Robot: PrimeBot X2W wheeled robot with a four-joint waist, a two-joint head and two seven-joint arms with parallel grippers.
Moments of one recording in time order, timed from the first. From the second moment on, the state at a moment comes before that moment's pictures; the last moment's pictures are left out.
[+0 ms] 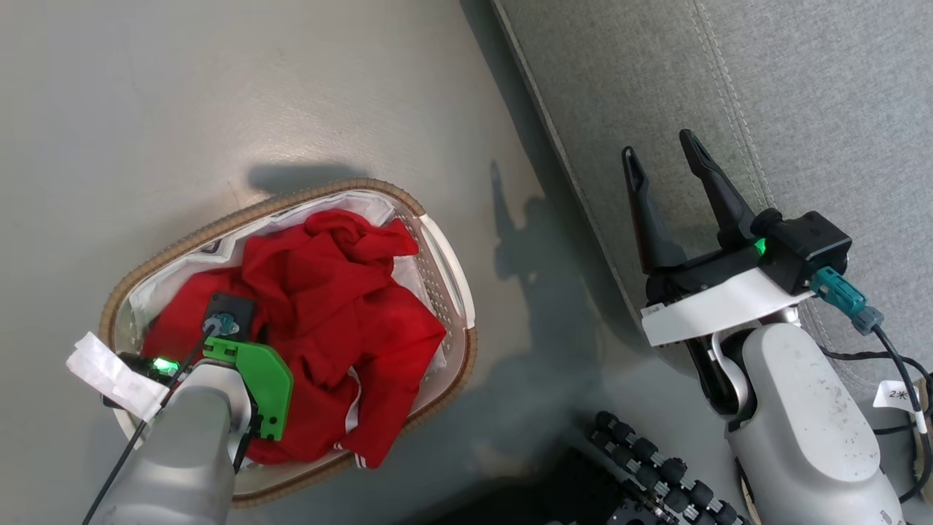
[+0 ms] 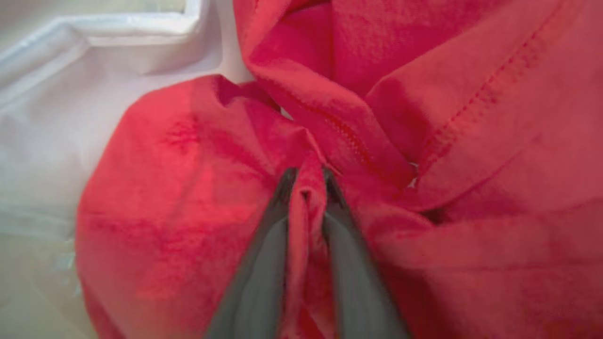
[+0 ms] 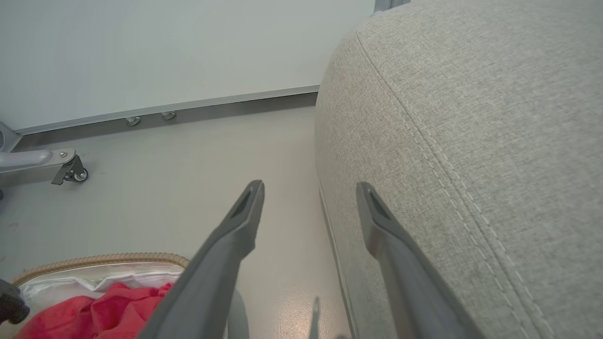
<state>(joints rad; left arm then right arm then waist) -0.71 0.15 -0.49 1.27 -0.26 -0.13 -0.14 -0.43 -0.05 0.17 0.15 0.25 0.13 -0.26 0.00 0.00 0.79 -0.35</state>
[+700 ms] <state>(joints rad) -0.52 0.07 -0.49 1.12 -0.37 -0.13 -0.26 -0.33 -0.05 0.10 0.23 0.19 0.13 -0.26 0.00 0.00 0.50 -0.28</state>
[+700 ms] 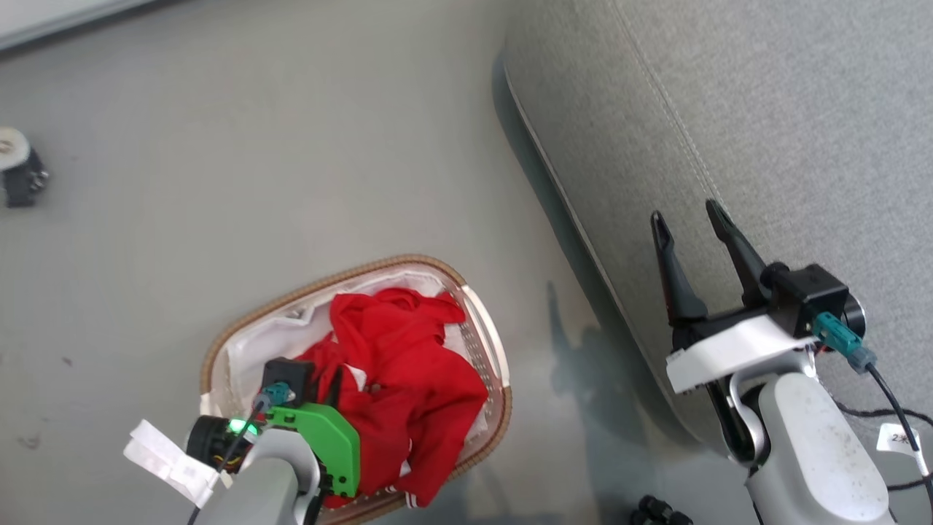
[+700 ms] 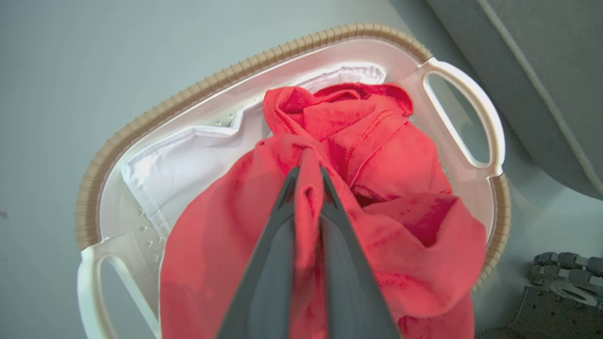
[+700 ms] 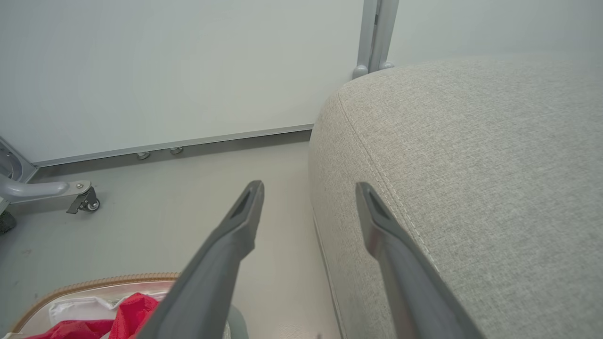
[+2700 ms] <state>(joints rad) -0.43 0.05 -0.59 0.29 -0.42 -0.12 -0.26 -0.33 -0.15 0.58 0.39 0.23 0.13 -0.26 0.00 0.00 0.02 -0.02</state>
